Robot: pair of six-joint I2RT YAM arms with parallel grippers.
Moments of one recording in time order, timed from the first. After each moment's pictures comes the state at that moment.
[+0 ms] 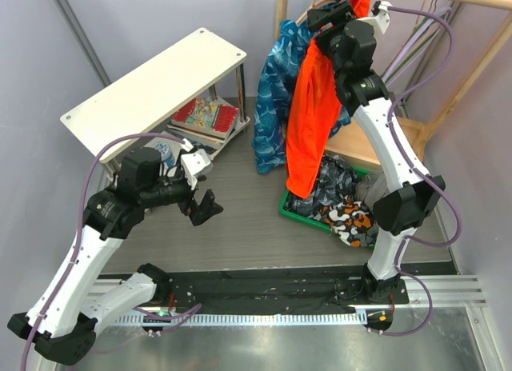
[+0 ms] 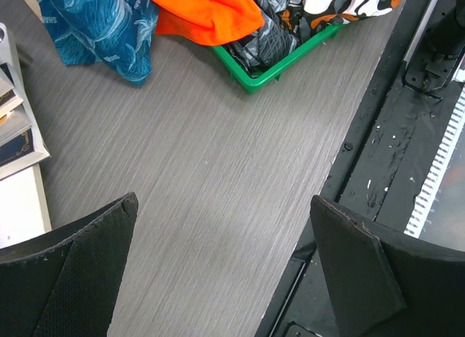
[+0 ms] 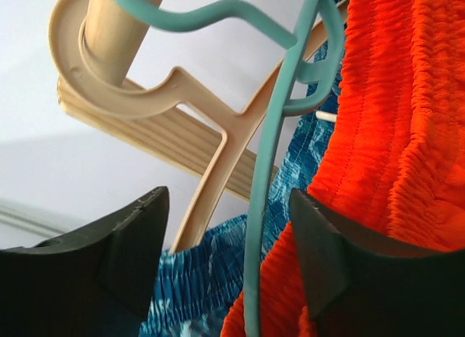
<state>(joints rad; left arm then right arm) -0.50 0.88 1.20 -0.86 0.49 0.28 0.33 1.87 2.13 -0.13 0.31 0.89</state>
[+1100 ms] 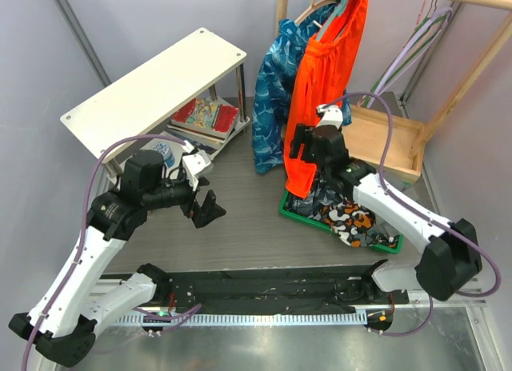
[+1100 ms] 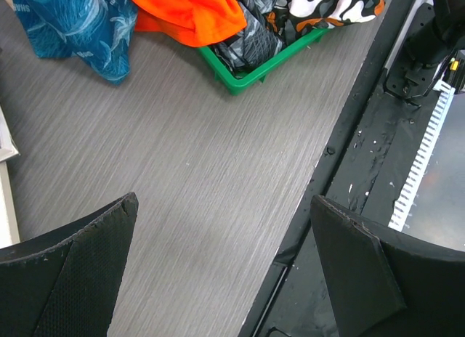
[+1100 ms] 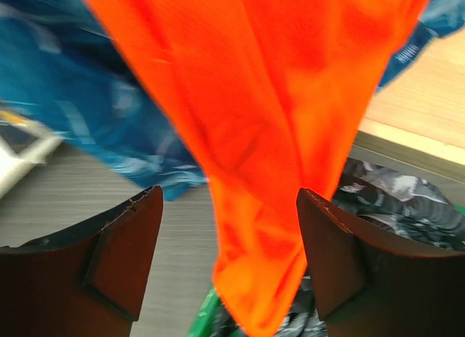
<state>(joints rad) -0.50 0.86 1.14 -0.83 0.52 0.21 0.57 1.31 1.04 -0.13 0.36 0.40</state>
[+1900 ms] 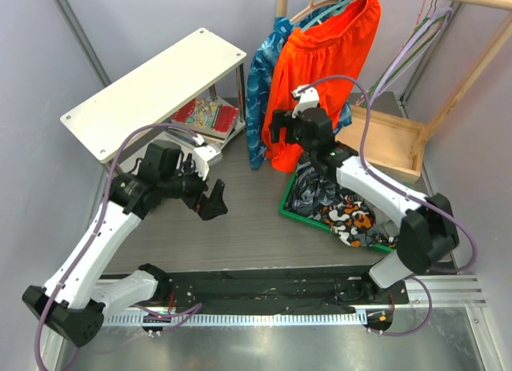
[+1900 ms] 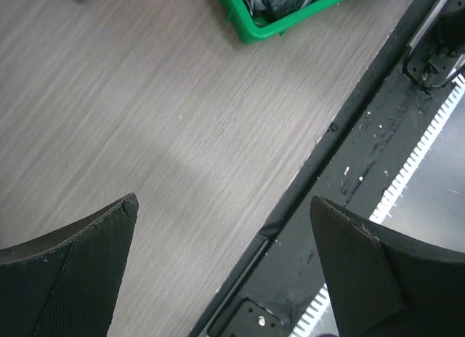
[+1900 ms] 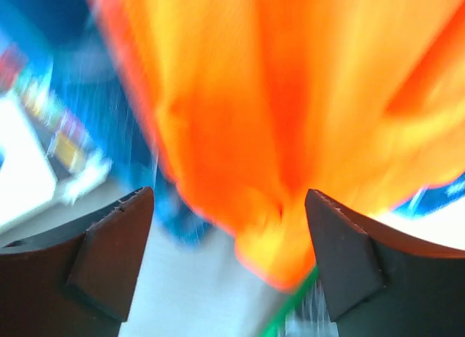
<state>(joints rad) -0.48 0.99 1.14 -0.89 0.47 0.13 0.57 1.59 1.26 0.11 0.25 0.18</state>
